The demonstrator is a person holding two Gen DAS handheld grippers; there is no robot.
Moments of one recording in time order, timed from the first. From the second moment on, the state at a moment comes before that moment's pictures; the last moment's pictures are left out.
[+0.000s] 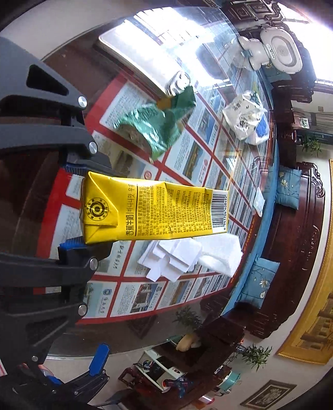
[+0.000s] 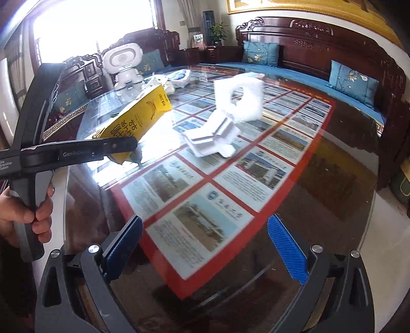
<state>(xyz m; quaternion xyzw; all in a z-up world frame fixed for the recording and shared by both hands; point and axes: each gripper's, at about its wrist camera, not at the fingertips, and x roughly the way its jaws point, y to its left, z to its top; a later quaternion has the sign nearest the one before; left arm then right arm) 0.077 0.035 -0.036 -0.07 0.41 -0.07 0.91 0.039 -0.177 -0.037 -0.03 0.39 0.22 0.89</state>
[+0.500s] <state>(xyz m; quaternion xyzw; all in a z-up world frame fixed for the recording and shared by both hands) 0.041 0.146 -0.026 -0.11 0.38 0.01 0.92 0.104 -0.041 -0.029 -0.07 0.40 0.31 0.86</state>
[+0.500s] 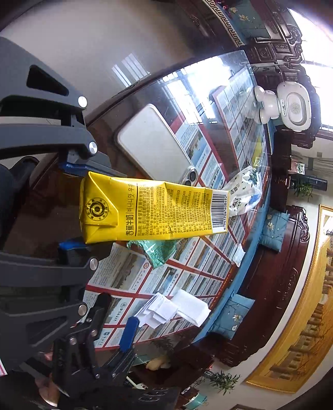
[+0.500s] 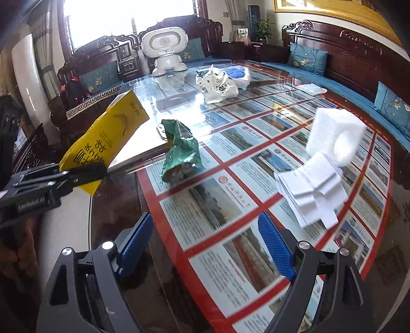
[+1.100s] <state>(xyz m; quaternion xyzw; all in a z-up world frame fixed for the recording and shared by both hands) 0.045 0.165 -0.035 -0.12 0.38 0.02 0.91 0.177 0.038 -0.050 -0.09 0.44 0.36 0.81</state>
